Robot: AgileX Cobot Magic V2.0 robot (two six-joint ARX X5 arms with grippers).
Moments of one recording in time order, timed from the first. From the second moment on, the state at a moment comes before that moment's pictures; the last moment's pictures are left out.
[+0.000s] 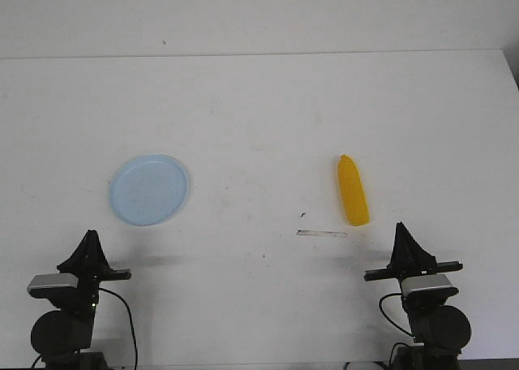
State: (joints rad) left arm 0.01 0.01 0.06 0.16 -0.03 -0.10; right arm 0.02 0.00 0.01 0.11 -0.08 0.00
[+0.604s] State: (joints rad) left arm 0.01 0.50 0.60 -0.07 -0.03 -0.09; right arm 0.02 0.00 0.01 0.11 -0.08 0.00
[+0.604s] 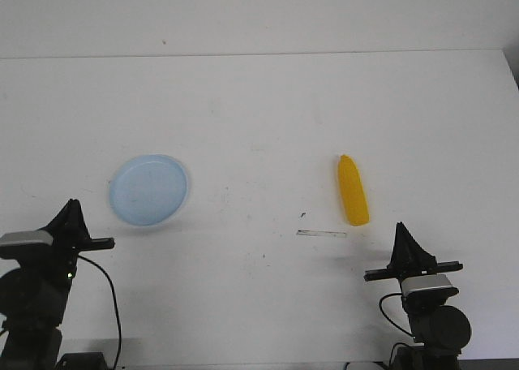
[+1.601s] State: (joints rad) left arm 0.33 1.45 1.01 -0.48 0.43 -0.39; right arm 0.02 0.00 0.01 0.11 -0.08 0.00
